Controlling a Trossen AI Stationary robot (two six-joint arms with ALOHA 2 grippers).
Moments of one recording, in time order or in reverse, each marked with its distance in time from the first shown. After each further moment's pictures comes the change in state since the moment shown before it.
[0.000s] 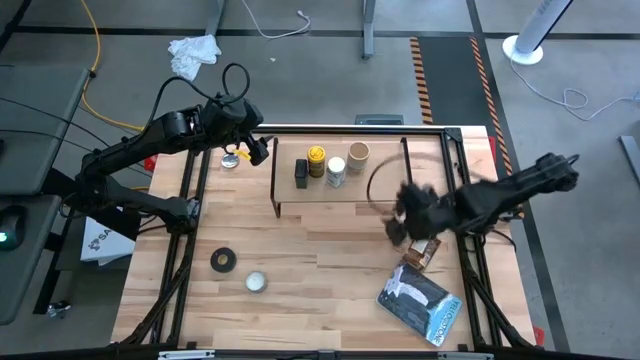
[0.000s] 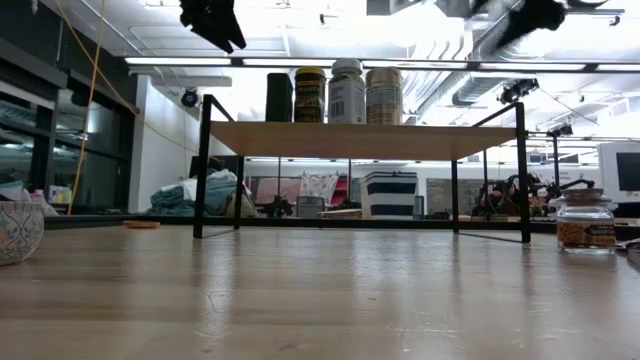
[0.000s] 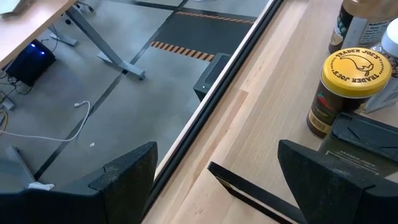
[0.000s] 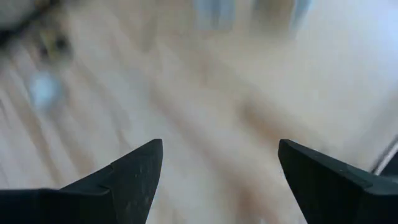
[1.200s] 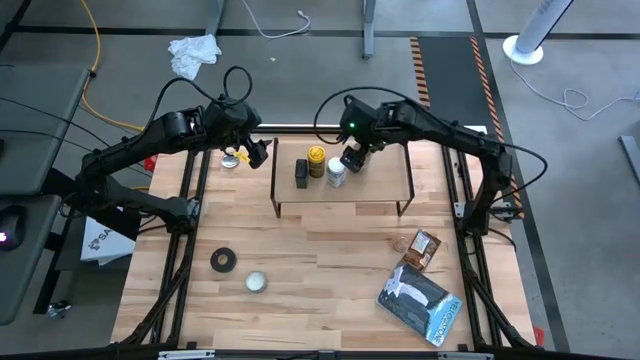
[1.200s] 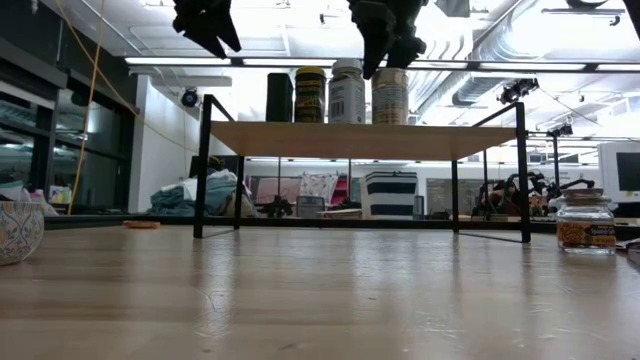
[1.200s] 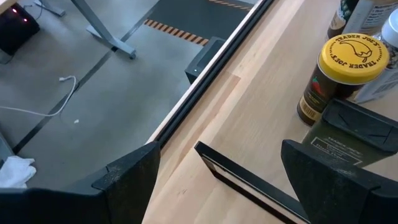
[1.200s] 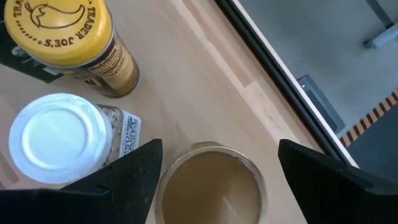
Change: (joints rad) left arm 0.001 0.000 0.000 -0.072 0.035 -0.121; right arm -0.635 0.565 0.748 -0.270 -0.314 -0.788
